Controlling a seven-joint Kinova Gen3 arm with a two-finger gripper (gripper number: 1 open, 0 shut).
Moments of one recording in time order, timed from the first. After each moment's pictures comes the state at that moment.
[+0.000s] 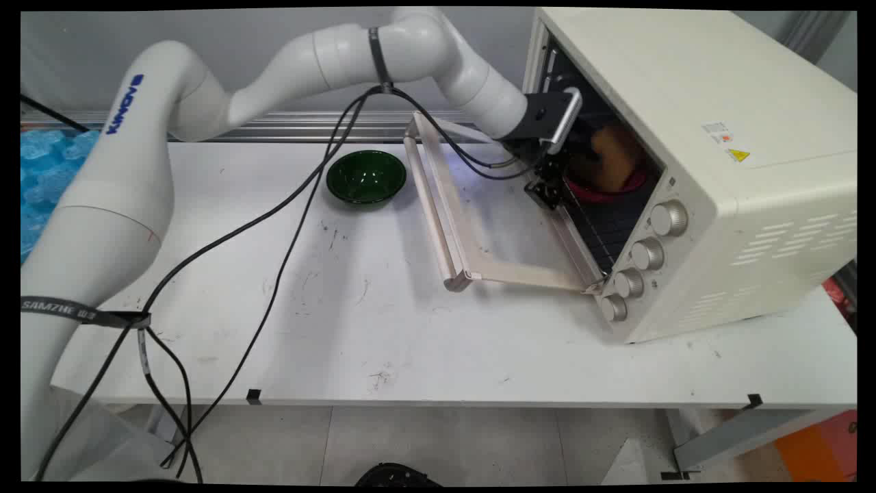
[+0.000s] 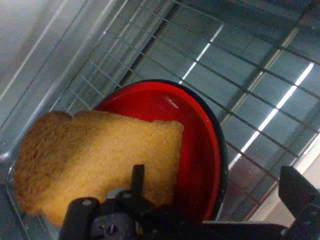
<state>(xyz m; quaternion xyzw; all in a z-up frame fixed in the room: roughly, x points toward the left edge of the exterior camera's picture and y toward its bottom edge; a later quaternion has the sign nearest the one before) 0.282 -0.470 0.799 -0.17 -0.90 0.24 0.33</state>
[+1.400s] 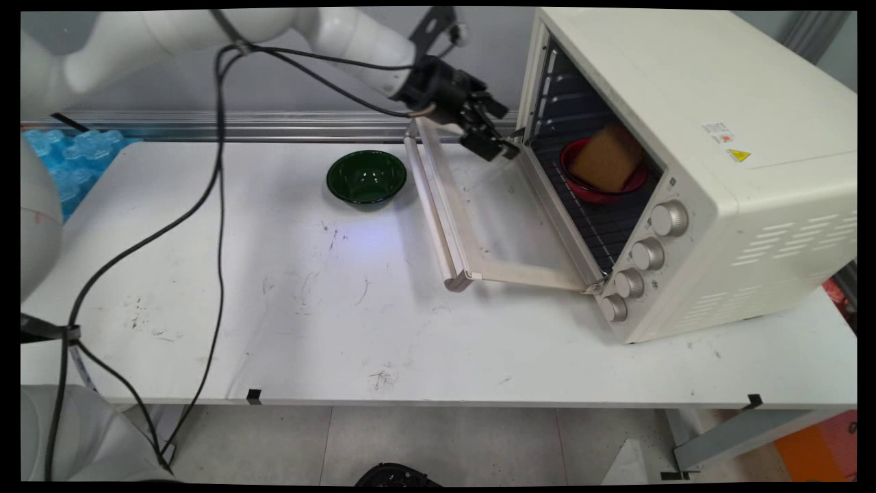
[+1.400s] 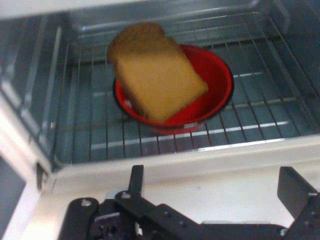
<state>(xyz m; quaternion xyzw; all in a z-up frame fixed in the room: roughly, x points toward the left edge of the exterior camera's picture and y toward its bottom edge) 0.419 -0.387 0.868 0.20 -0.87 0.15 0.43</state>
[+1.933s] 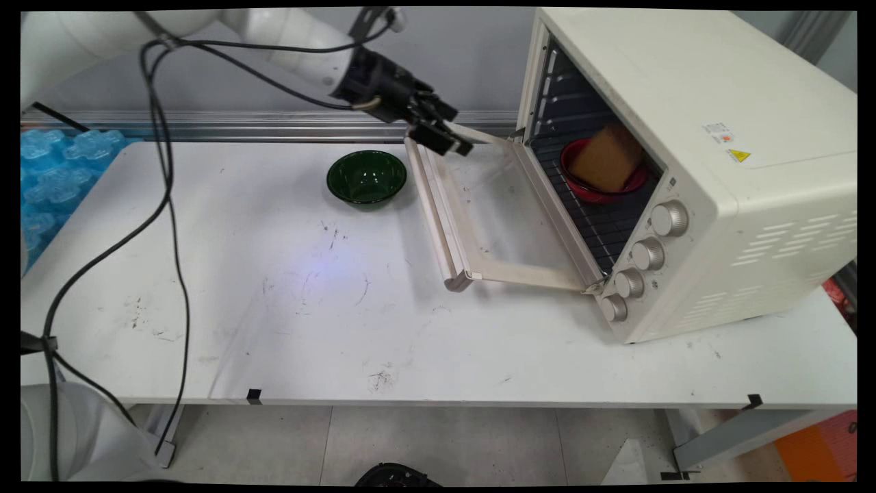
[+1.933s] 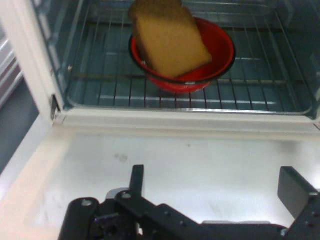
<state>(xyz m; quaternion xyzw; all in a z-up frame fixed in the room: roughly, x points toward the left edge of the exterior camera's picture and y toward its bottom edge) 0.482 -0.346 0.880 0.28 -0.85 0.12 0.43</state>
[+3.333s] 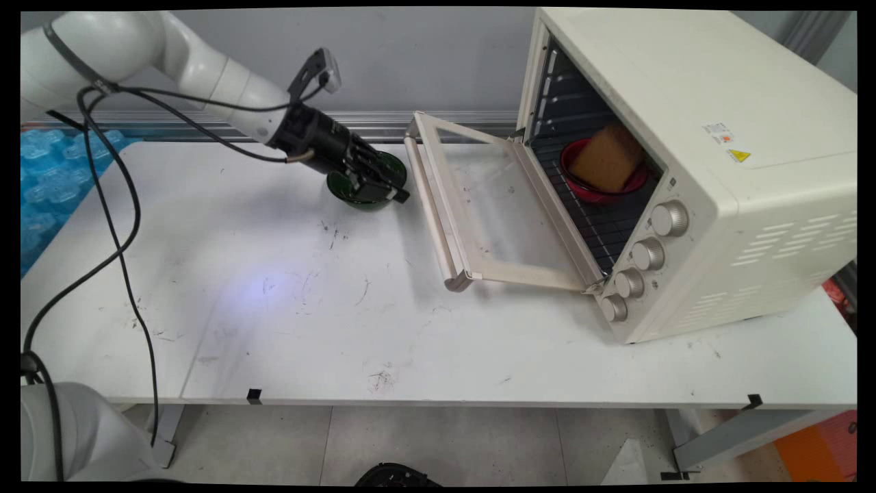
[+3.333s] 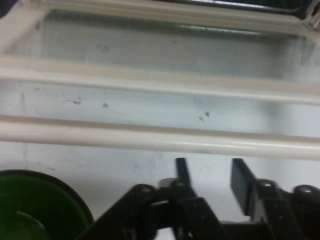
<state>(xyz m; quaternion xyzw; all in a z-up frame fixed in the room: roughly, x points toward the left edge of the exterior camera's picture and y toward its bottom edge) 0.540 -0.292 0.827 0.30 -0.87 0.07 0.39</state>
